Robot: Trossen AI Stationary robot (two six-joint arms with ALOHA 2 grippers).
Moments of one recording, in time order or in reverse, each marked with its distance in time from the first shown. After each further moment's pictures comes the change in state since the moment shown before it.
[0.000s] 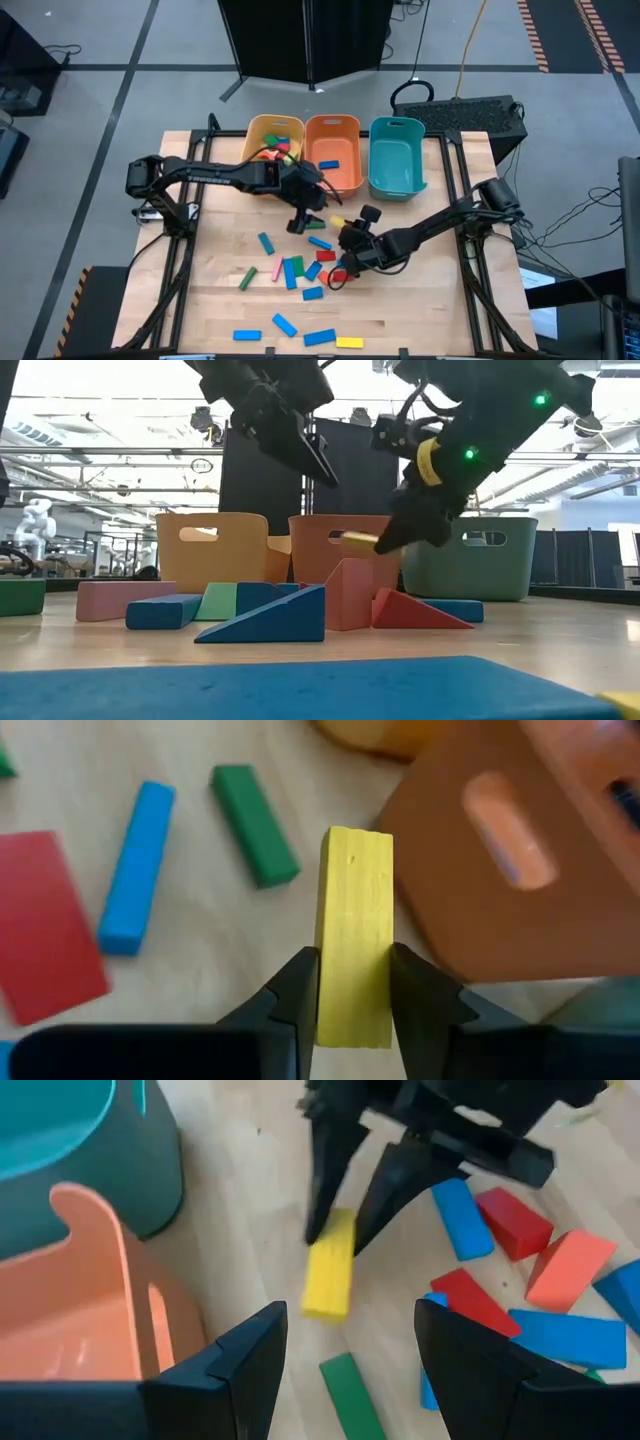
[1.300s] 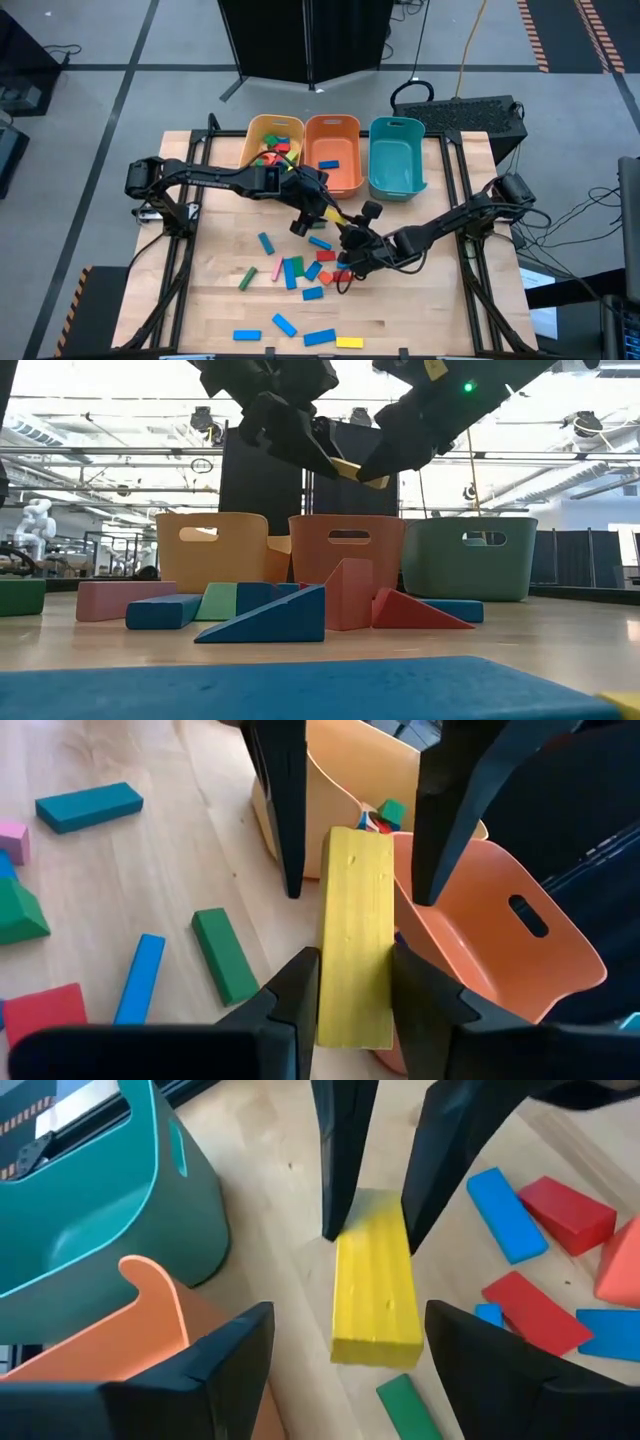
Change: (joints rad) left arm -0.043 0.000 0.000 0.078 -0.117 0.155; right arm 0.042 -0.122 0.002 0.169 0.141 -0.210
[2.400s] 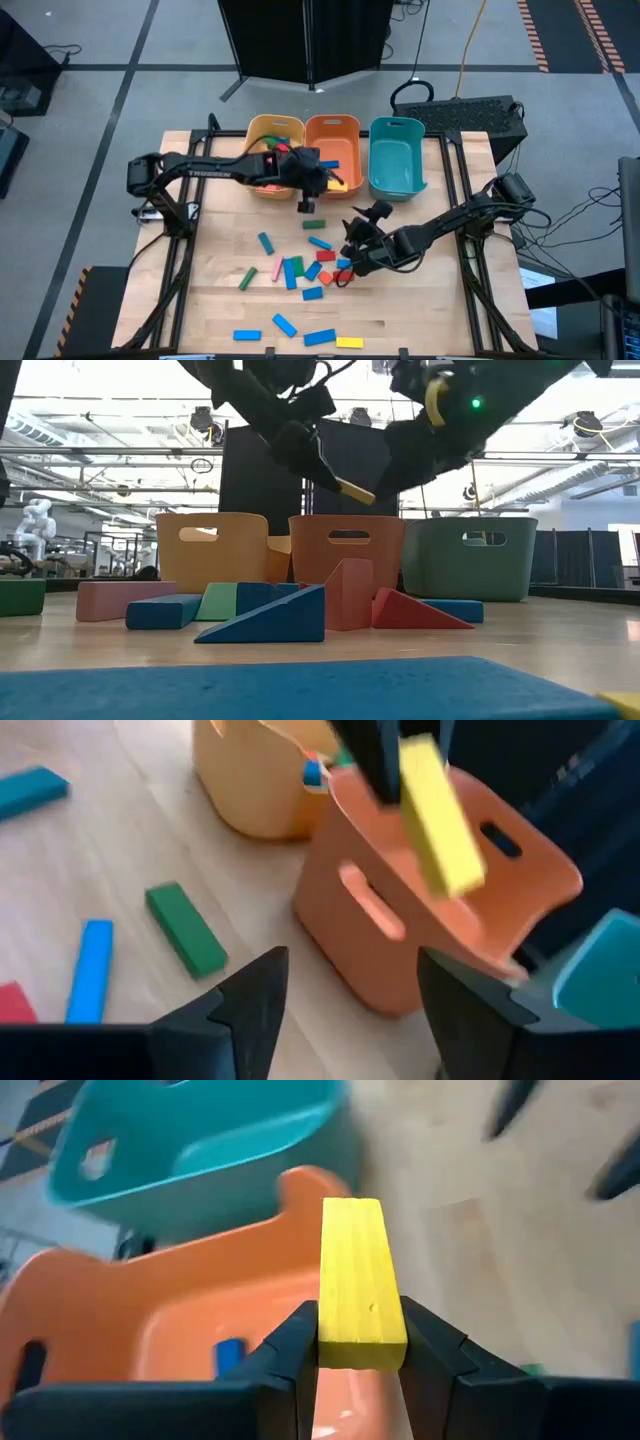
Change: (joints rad) left arm 0.135 0.001 0.001 0.046 -0.140 -0.113; right arm 0.002 0.000 0.000 -0.225 0.045 0.357
